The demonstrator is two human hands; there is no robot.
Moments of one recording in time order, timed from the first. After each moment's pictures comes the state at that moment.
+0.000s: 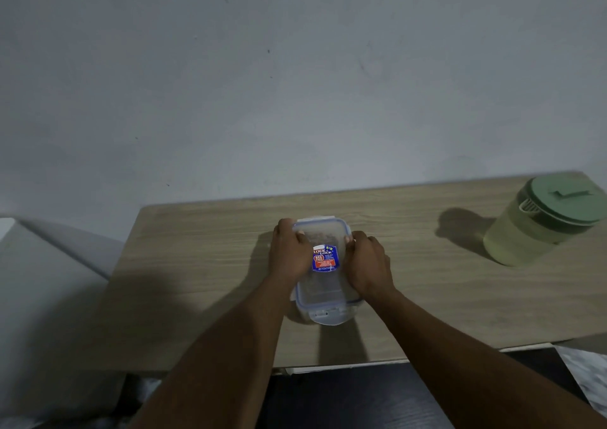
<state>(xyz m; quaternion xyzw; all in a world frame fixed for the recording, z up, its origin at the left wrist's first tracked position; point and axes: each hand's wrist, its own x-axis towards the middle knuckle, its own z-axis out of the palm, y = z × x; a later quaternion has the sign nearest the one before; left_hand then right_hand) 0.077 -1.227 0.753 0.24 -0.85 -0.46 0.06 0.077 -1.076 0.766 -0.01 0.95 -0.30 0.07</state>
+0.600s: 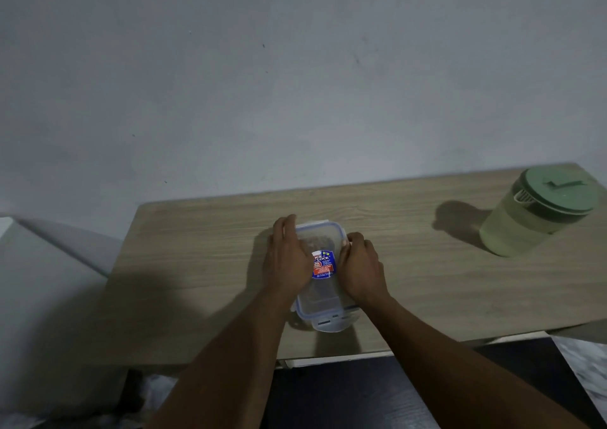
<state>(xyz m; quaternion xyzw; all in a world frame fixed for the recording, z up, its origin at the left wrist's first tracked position) 0.106 -1.221 0.753 0.16 -0.94 -0.31 0.07 0.094 -1.082 0.752 0.01 0.93 -0.35 0.08</state>
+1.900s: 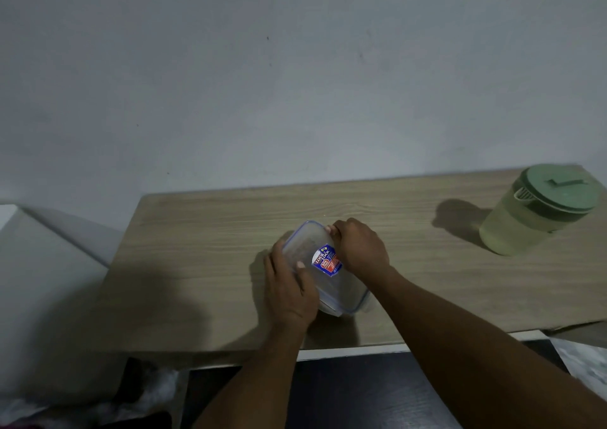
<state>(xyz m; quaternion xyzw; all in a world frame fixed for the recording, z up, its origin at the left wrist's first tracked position) 0.171 -1.189 0.736 0.24 -0.86 -0.41 0.18 0.056 -1.076 0.749 -0.13 0.96 -0.24 0.04</state>
